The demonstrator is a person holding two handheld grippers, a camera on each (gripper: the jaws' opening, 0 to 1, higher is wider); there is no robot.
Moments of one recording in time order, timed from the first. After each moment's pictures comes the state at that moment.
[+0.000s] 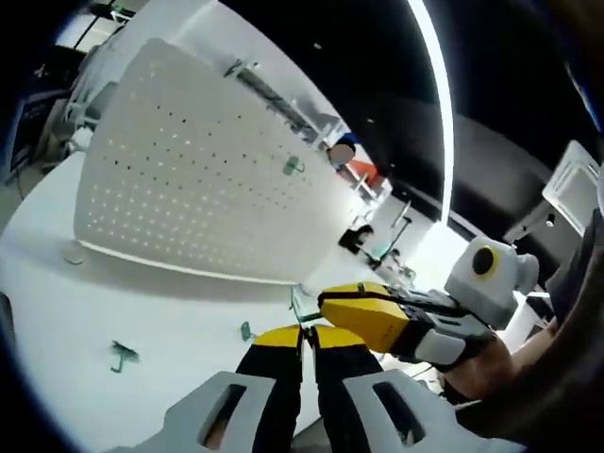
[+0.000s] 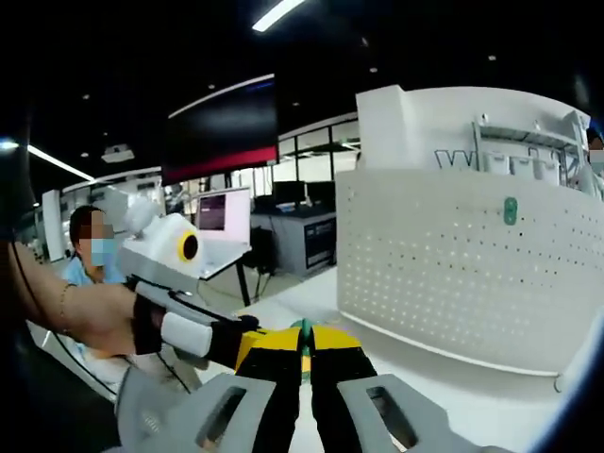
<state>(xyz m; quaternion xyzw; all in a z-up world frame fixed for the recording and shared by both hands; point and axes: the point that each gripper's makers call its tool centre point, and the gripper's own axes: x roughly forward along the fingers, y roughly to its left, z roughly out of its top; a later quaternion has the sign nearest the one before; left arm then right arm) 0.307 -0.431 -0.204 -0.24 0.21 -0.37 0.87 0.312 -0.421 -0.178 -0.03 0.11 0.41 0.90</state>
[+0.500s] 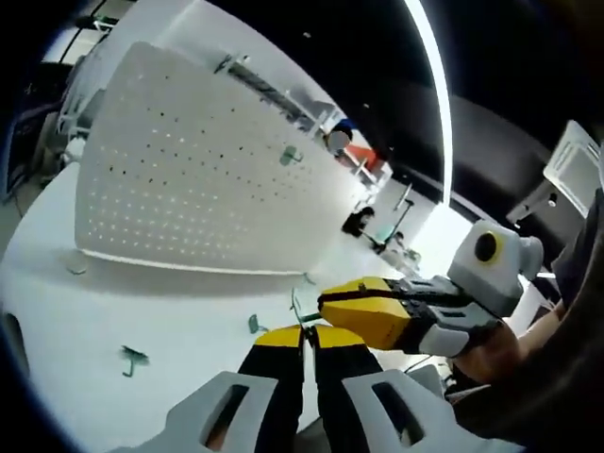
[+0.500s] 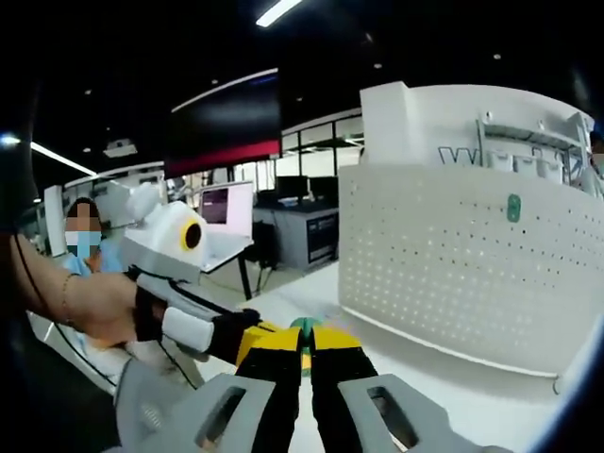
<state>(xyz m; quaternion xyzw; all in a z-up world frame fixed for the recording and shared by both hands) 0.309 -0.430 -0.213 -0.21 0.23 -0.38 0.87 0.312 -0.422 -0.187 -0.04 0.12 0.42 0.90</state>
